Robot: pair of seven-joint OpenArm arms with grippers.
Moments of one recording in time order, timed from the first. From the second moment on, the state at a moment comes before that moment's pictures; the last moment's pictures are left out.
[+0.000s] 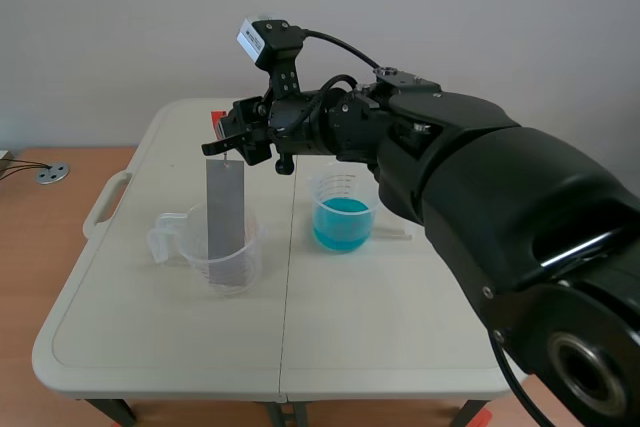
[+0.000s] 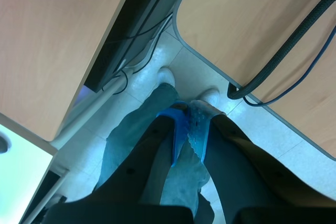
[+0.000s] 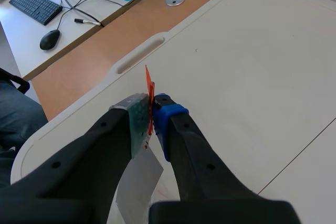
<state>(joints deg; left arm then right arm) 73.6 -48.8 -8.6 101.8 4.9 -12.6 9.1 32.6 -6.4 -21.9 43.8 14.2 35.6 -9.5</state>
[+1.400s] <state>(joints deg) 73.6 -48.8 -8.6 101.9 4.9 -12.6 9.1 22.7 -1.9 -24.5 64.1 11.0 45.1 0.5</state>
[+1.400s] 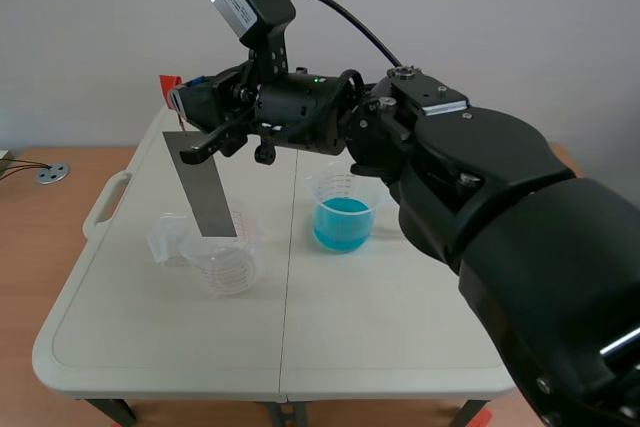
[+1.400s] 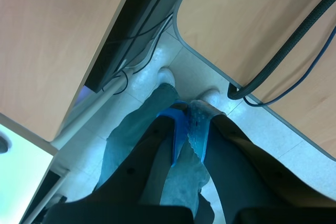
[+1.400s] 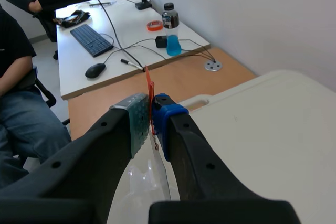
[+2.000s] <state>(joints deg) 73.6 -48.8 -8.6 101.9 4.9 -12.6 9.1 17.6 4.0 -24.5 83.0 11.0 45.1 -2.6</state>
